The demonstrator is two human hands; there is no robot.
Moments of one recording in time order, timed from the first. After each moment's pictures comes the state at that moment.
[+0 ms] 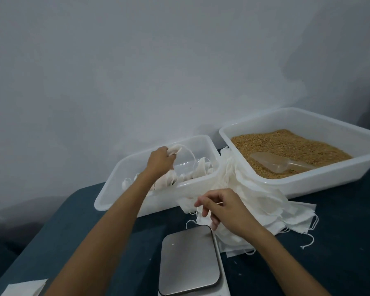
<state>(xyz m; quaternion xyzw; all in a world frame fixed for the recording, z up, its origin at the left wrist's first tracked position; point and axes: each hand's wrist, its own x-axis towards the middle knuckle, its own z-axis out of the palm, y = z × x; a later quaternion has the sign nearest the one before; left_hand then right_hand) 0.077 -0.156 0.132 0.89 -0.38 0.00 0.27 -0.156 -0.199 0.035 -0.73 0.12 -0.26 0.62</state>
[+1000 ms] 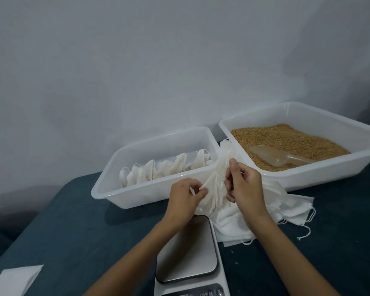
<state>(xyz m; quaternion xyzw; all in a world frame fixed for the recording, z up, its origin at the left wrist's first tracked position) -0.033 -0.106 0.045 0.80 -0.46 -0.04 0.39 -0.163 -0.210 0.045 -0.55 0.19 -0.46 0.67</state>
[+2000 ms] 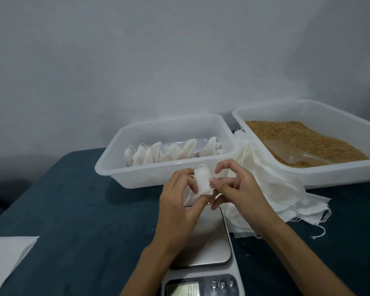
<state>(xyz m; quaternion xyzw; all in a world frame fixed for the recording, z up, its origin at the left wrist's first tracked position) -0.062 -0.036 0.040 0.68 -0.49 0.13 0.53 -0.163 -0.174 0.053 -0.64 0.06 -0.28 0.71</state>
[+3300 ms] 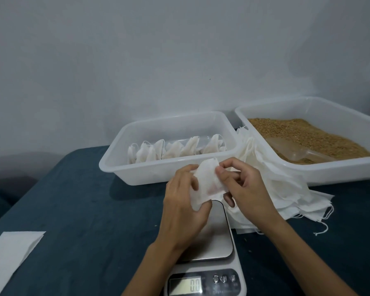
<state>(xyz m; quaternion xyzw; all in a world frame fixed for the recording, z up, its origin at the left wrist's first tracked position) -0.057 -0.038 0.025 0.69 -0.51 0.20 0.47 -0.164 -0.169 0.053 -0.68 0.08 -0.35 0.64</state>
